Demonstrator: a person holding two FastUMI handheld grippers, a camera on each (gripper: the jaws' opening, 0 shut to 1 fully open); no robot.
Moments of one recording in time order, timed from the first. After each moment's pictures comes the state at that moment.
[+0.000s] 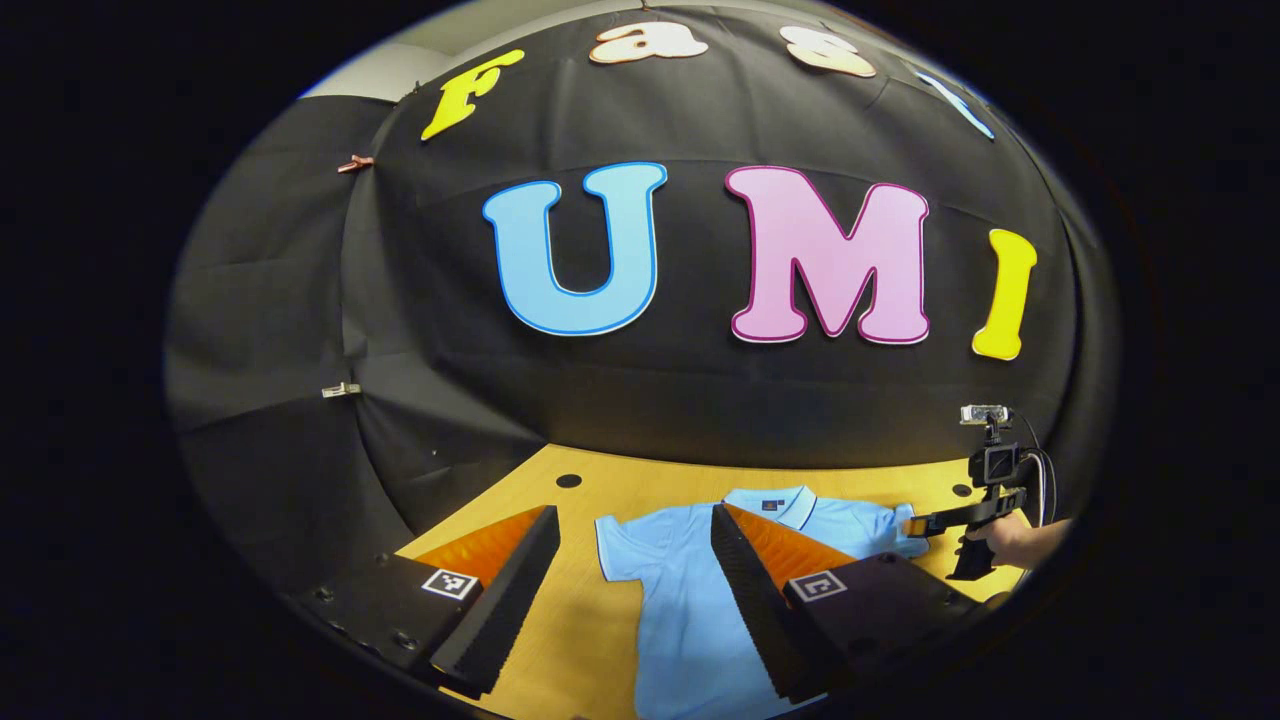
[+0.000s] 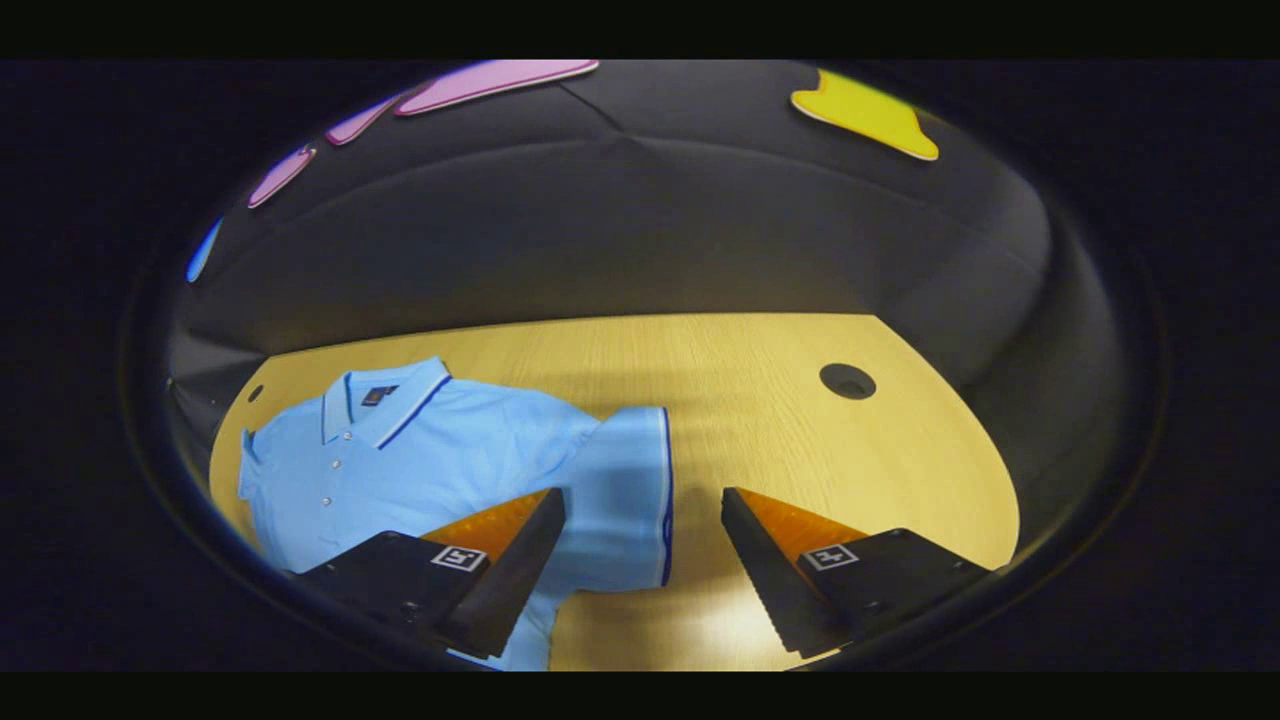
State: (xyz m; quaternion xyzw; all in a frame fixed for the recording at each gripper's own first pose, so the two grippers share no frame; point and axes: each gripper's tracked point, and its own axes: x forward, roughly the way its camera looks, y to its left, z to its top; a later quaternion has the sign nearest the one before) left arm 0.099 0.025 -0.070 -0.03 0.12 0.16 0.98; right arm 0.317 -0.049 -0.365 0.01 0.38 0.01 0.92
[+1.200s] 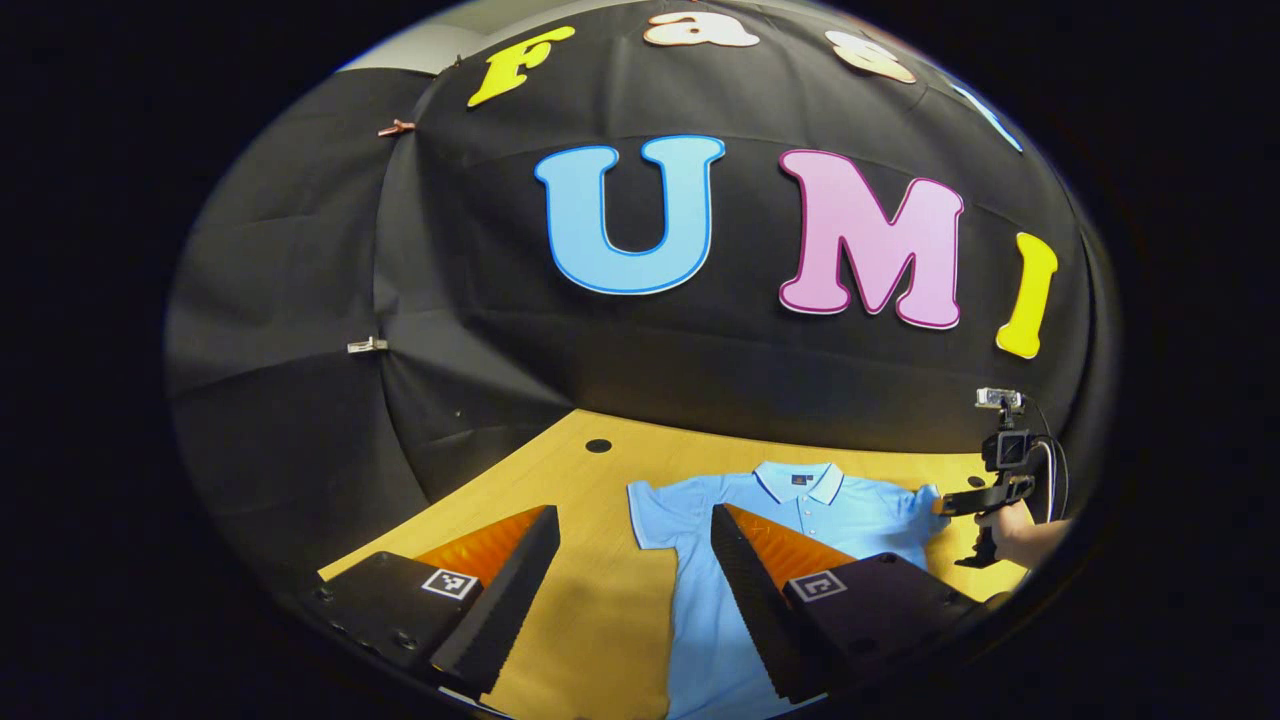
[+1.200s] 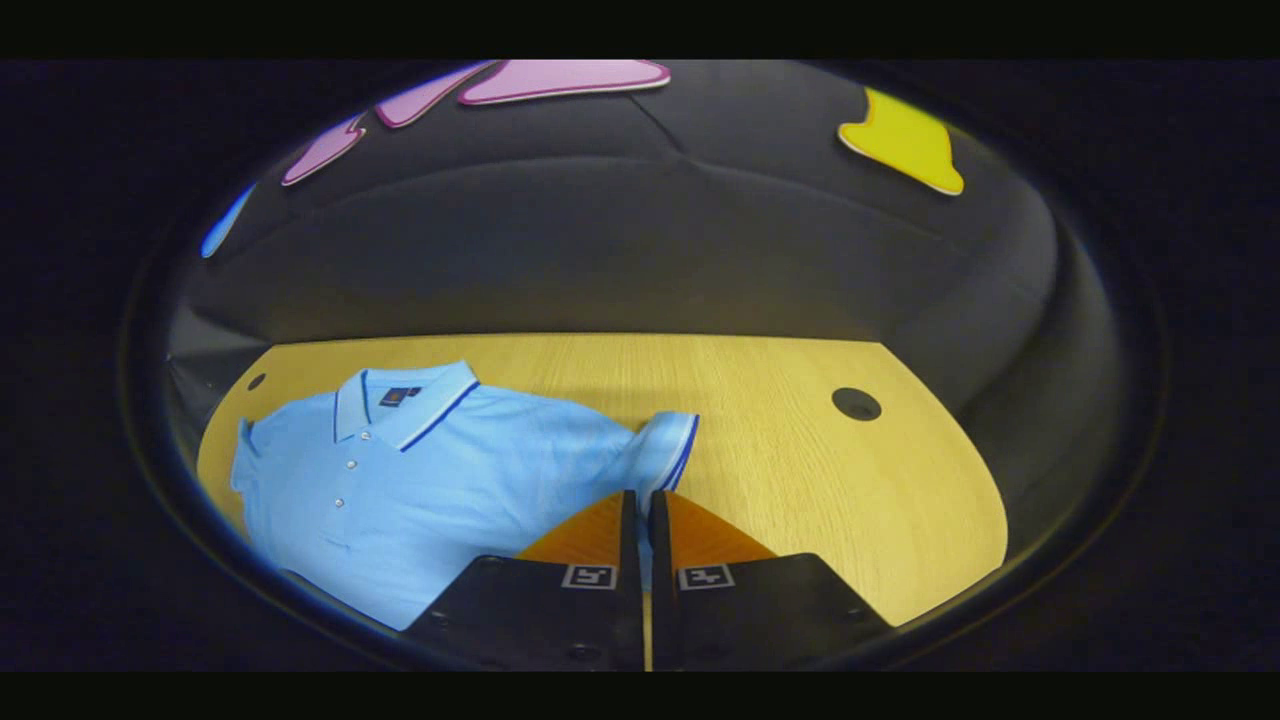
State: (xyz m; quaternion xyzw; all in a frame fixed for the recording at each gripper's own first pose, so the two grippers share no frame) left arm 0.056 0.077 -0.115 -0.07 0.15 0.19 0.97; right arm 0.317 -0.012 -0.328 -0.03 0.34 0.02 0.94
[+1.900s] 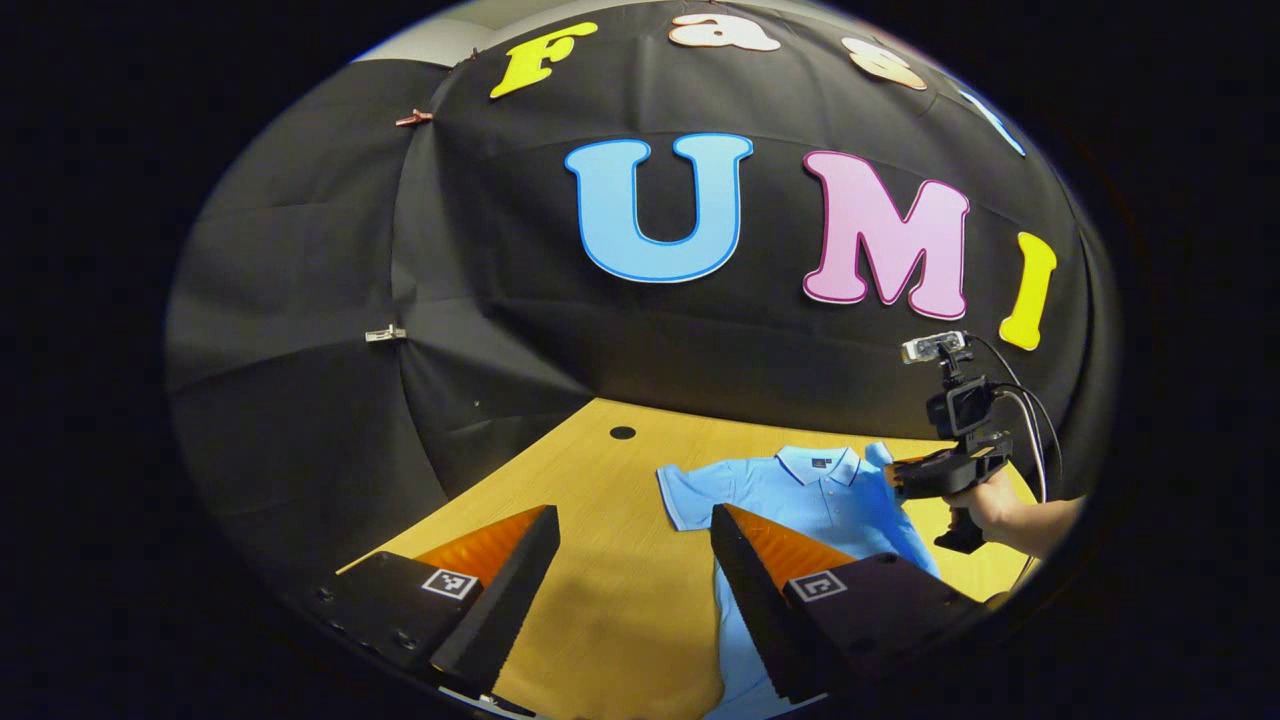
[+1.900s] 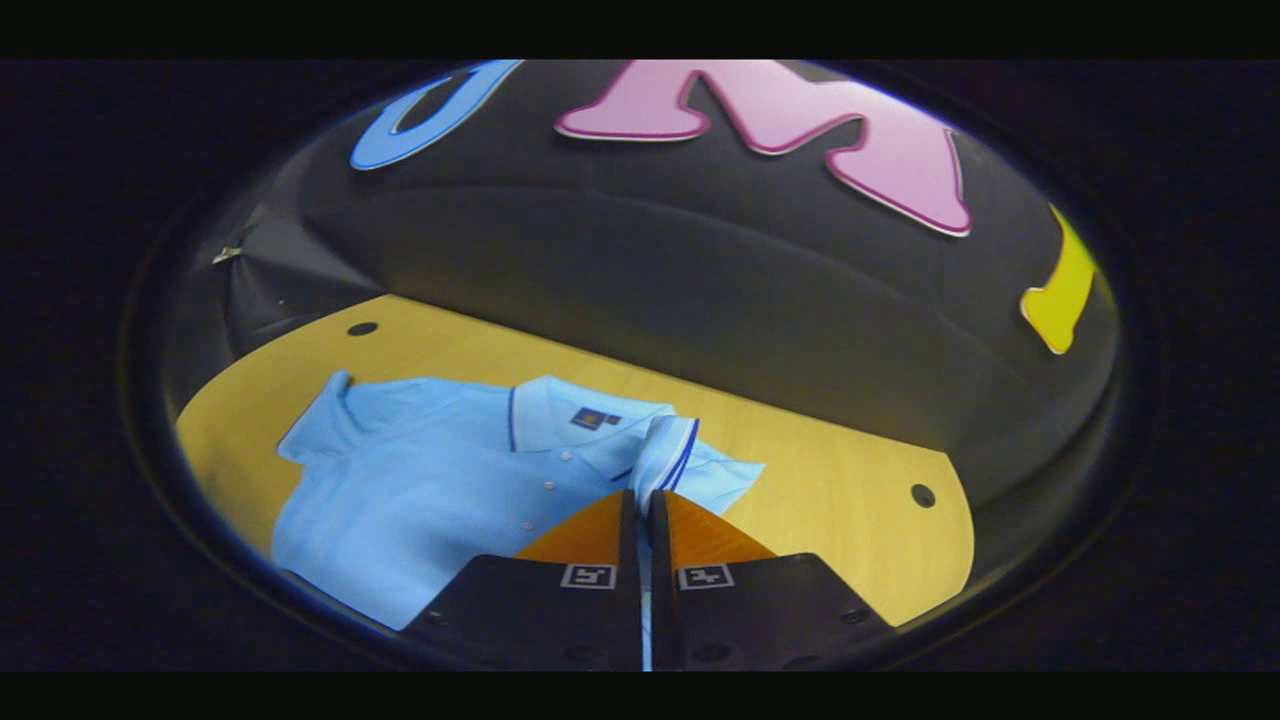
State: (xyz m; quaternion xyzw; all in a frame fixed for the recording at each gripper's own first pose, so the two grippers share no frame) left arm 0.020 0.113 -0.135 -0.06 0.16 0.18 0.97; right arm 0.274 0.182 -0.301 -0.15 0.29 0.17 0.93
